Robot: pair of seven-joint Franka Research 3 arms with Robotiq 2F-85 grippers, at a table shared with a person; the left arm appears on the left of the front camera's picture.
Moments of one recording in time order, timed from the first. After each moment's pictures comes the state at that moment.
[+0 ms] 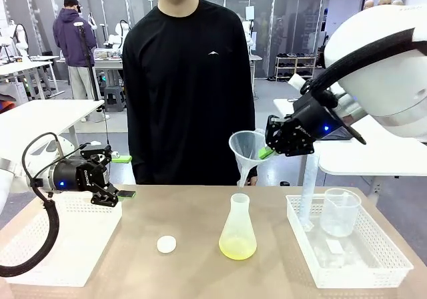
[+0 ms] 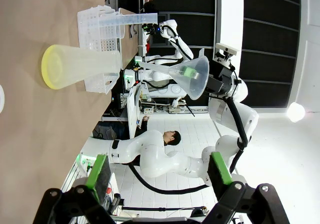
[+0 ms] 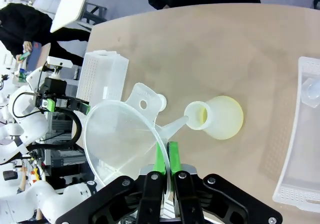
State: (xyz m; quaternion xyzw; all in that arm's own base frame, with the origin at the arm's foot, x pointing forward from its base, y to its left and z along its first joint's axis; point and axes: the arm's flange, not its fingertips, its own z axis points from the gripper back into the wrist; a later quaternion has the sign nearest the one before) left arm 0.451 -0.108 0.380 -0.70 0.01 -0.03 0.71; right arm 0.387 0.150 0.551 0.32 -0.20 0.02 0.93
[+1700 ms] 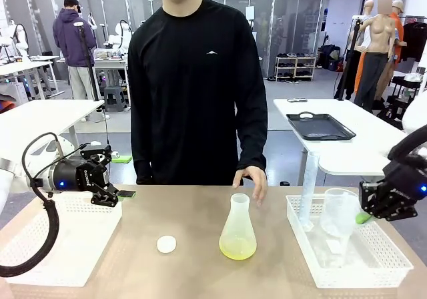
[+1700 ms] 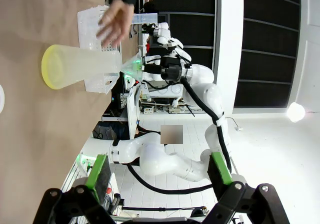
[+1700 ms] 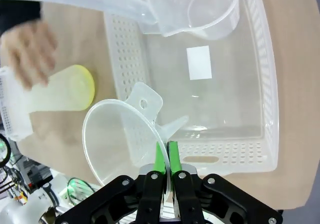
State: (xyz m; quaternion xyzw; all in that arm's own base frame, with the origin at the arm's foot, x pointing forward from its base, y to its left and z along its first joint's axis) left arm 0.451 -0.108 0.380 -0.70 0.01 -0.03 0.71; right arm 0.379 -0.039 0.421 0.21 -0.08 -0.11 0.97
